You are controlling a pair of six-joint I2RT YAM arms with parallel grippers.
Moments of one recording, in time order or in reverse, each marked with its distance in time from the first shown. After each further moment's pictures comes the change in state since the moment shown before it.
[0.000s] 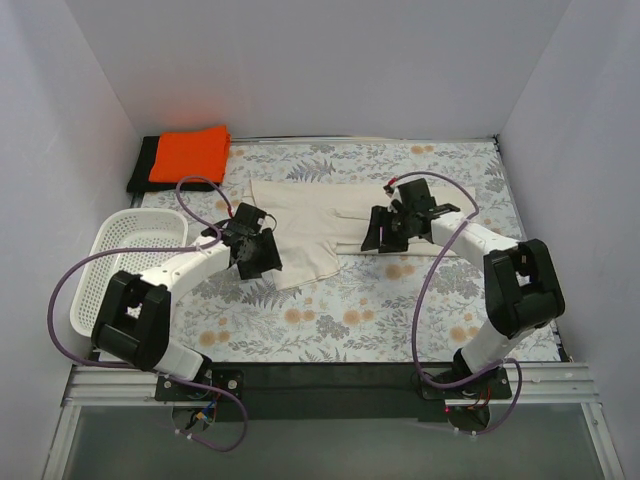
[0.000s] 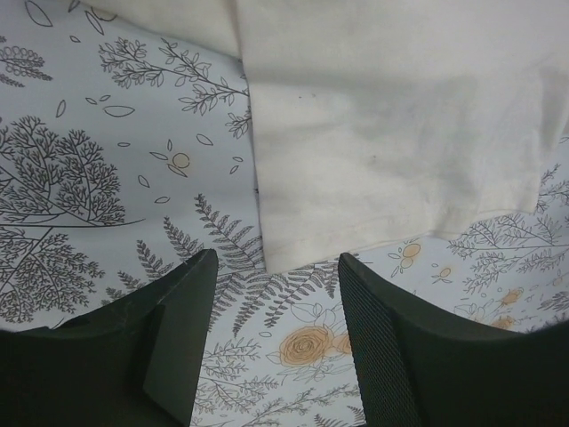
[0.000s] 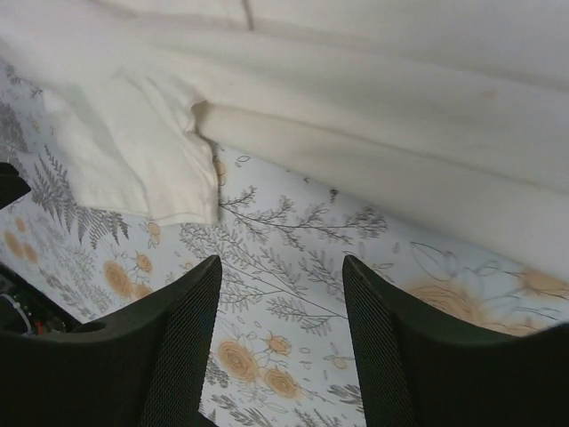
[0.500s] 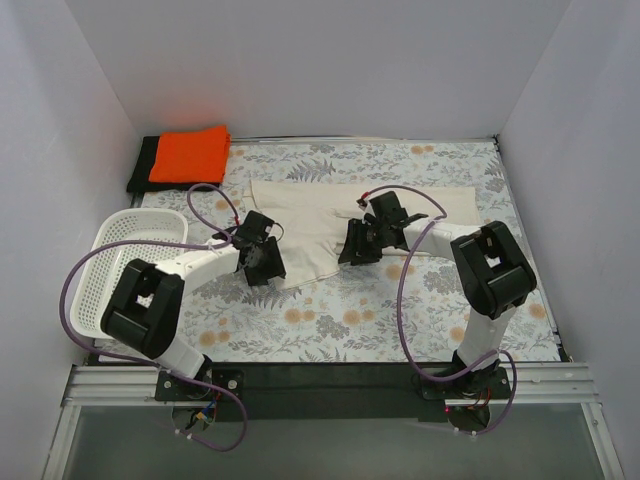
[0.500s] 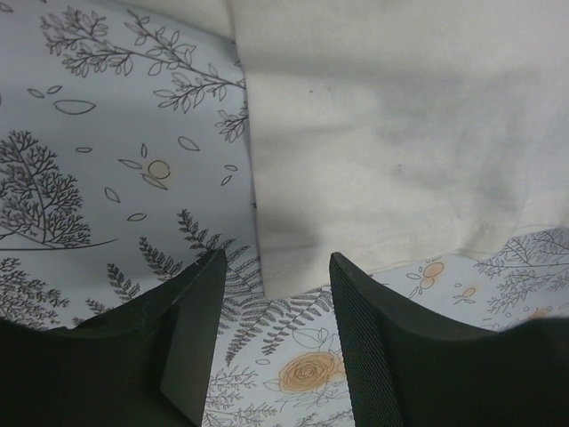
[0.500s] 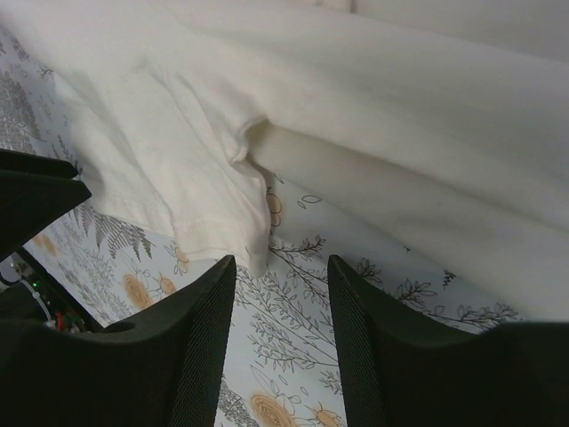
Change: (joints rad) left arm -0.042 0.077 -0.061 0.098 0.001 -0.043; right arm 0.163 0.182 -0.022 0.213 -0.066 0.121
